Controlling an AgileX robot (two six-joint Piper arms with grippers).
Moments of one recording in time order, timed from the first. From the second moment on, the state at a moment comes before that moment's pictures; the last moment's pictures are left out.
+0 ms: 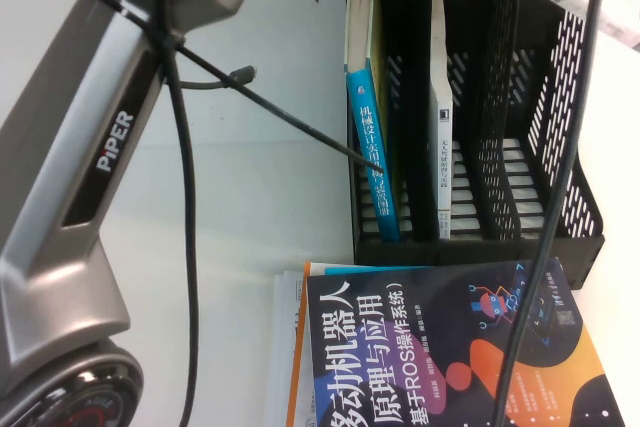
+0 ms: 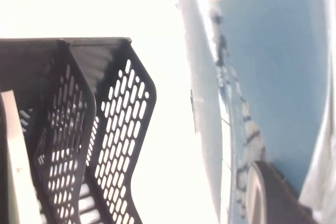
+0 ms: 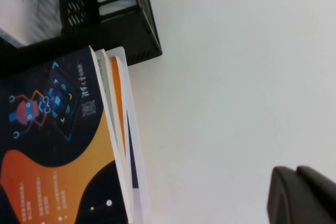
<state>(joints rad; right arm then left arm) 0.15 0.56 -0.65 -0.10 0.99 0.45 -0.85 2.07 -2.79 -0.02 1.13 -0.60</state>
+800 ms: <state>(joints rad) 0.15 0.56 -0.65 -0.09 0.99 0.45 -0.85 2.16 -2.79 0.01 1.30 -0.55</state>
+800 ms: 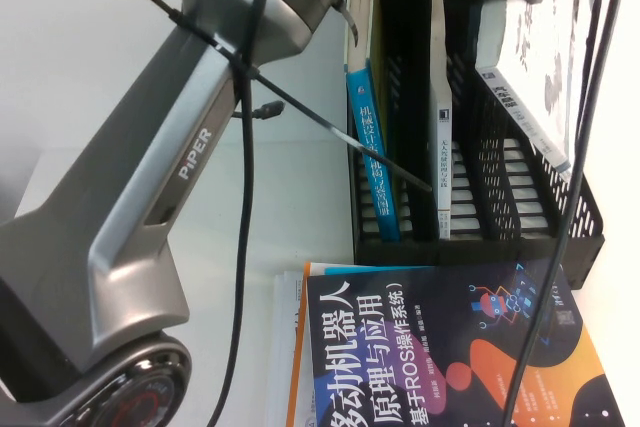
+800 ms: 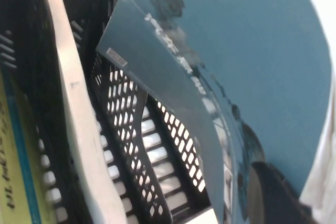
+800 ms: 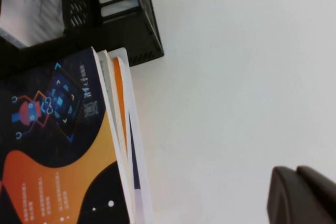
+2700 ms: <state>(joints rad) 0.15 0.56 -0.65 -0.09 1.00 0.42 -0.82 2.32 -2.79 0.01 1.30 -0.65</state>
